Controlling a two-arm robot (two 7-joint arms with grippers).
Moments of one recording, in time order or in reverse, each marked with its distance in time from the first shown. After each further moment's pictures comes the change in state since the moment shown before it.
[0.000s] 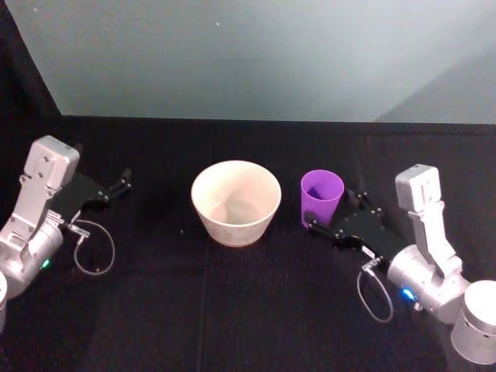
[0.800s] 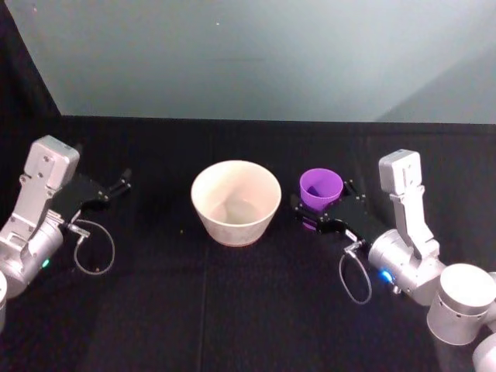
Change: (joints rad) left arm 0.000 0.000 0.000 0.000 0.000 0.000 0.000; right arm 0.076 -0.114 0.030 0.129 -0.036 -0.012 0.026
